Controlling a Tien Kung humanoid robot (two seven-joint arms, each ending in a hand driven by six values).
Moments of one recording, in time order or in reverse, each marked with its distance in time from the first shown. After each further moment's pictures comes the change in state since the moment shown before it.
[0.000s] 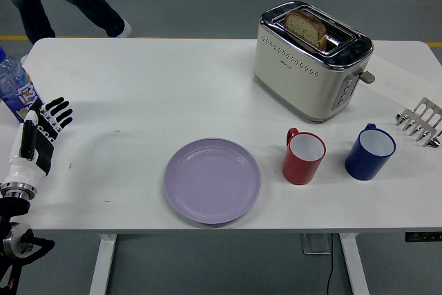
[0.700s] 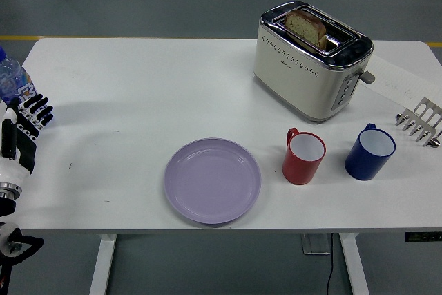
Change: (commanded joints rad) left arm 0.000 -0.003 -0.041 0.001 -0.013 0.008 -0.008; right arm 0.006 0.000 0.000 -0.001 -0.006 0.003 -0.001
